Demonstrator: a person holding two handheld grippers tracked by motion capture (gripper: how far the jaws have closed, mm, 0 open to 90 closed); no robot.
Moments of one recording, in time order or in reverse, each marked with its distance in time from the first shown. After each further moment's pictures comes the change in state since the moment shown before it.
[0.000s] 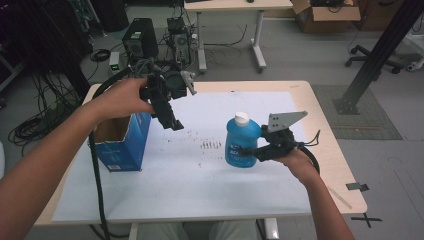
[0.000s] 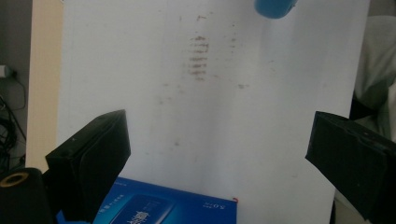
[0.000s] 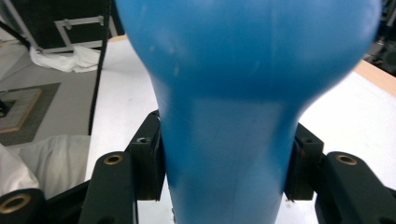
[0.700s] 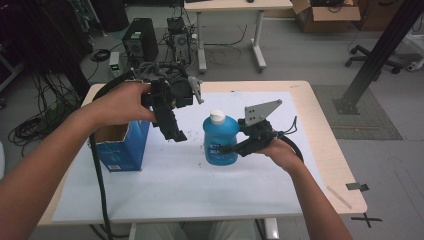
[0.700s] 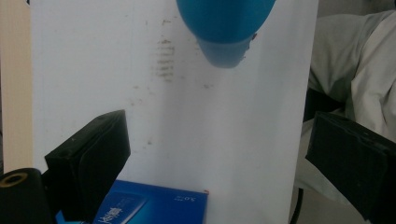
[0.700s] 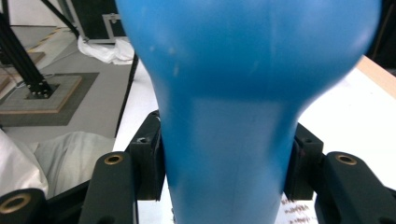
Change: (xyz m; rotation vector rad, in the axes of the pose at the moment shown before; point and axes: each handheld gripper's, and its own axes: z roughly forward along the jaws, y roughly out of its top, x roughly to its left) left arm -0.034 0.017 -0.020 0.031 -0.063 0.022; right arm -0.004 0.038 0.043 0.007 0.170 -0.097
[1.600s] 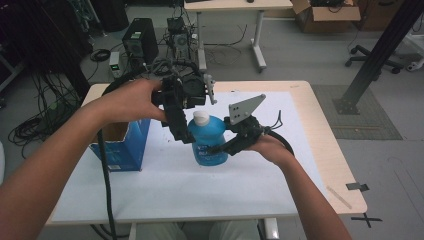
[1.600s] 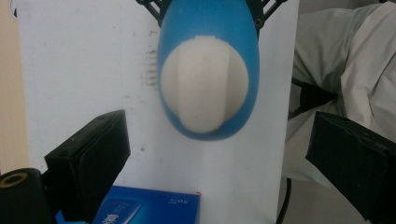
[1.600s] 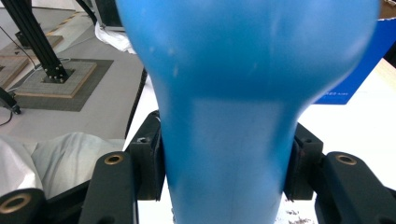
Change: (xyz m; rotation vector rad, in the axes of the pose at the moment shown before) left arm -0.009 0.026 -0.009 0.031 -0.027 0.030; right arm 0.001 0.027 0.023 0.044 0.070 -0.061
